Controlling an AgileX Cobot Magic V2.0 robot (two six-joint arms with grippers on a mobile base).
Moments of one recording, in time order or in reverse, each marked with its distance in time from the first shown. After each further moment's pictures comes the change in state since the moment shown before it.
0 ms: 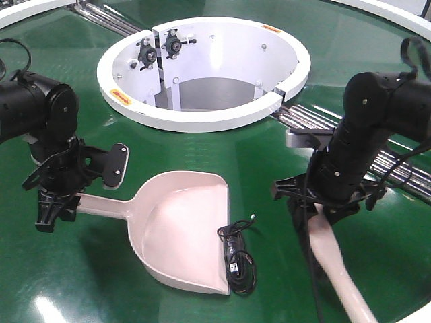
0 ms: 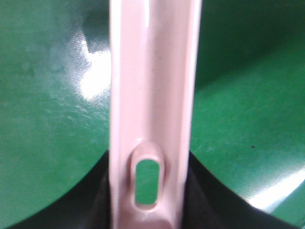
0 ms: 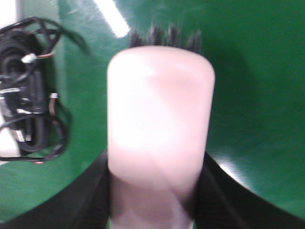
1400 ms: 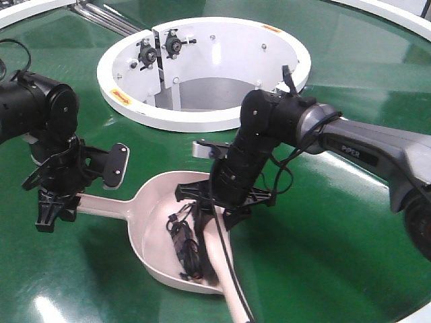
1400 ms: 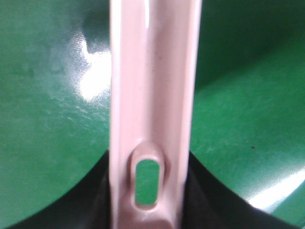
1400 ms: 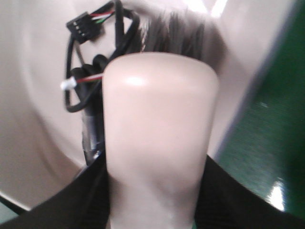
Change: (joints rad) left arm 0.000 0.000 0.000 -0.002 0.000 0.000; right arm 0.221 0.368 -0.358 0.268 -0.001 -0.019
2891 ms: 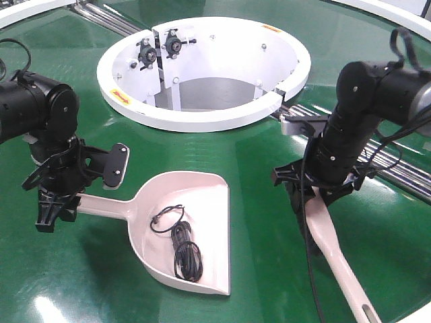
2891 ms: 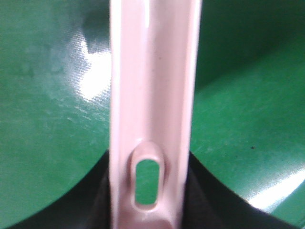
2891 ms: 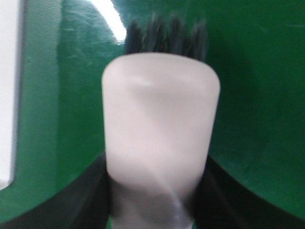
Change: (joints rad) left arm 0.000 0.000 0.000 0.000 0.000 0.000; right arm -0.252 -0.259 0.228 -0.297 0.002 -0.073
